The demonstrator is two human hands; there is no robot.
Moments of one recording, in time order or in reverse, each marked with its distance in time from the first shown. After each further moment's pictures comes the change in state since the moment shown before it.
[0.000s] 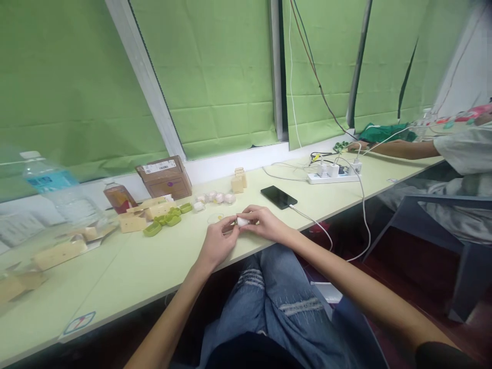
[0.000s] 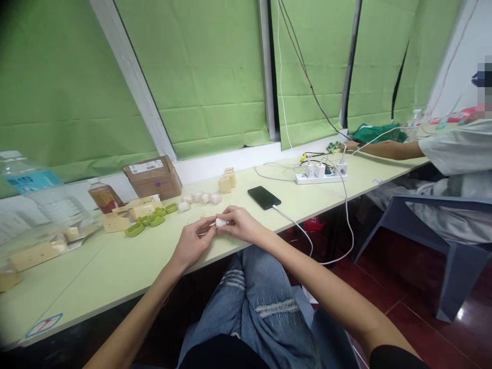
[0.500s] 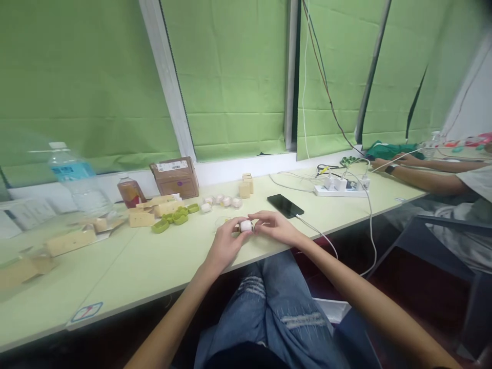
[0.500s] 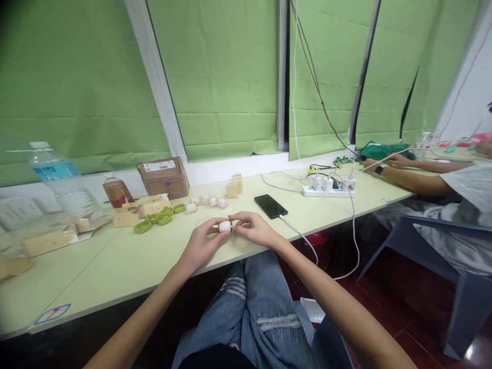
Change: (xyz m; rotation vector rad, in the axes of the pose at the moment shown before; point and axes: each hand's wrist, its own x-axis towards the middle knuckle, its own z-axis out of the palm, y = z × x) left_hand 0.001 -0.011 -0.002 0.108 0.027 0.140; right_hand -0.004 0.007 -0.009 0.358 -0.025 0.211
